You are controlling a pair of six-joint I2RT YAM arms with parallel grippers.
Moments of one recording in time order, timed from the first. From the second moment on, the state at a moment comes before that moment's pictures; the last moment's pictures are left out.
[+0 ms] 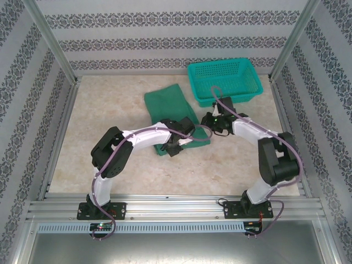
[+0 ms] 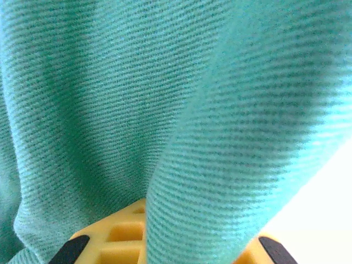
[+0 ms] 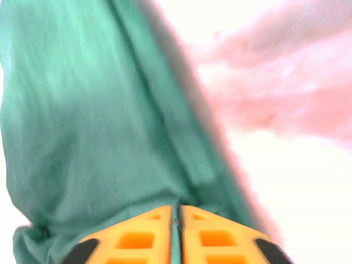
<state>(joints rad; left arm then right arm) -0.81 2.01 1.47 -0.91 -0.11 0.17 0.25 1.62 0.99 -0.28 -0.31 0.61</state>
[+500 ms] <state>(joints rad) -0.64 1.91 1.45 -1.05 0.69 -0.11 0.23 1.46 0.90 -0.36 -0.25 0.60</state>
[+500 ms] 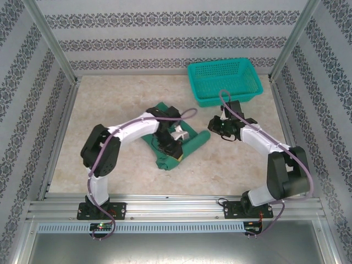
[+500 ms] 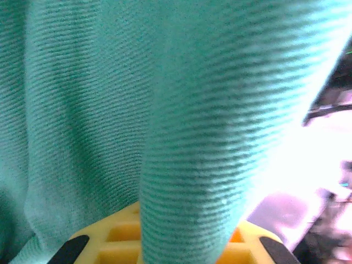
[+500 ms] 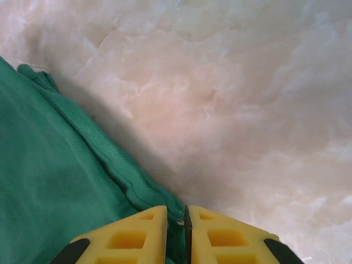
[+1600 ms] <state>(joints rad) -0.38 2.05 1.30 -0.82 0.94 -0.19 0.47 1.95 1.24 -0.37 -0.45 0.58</state>
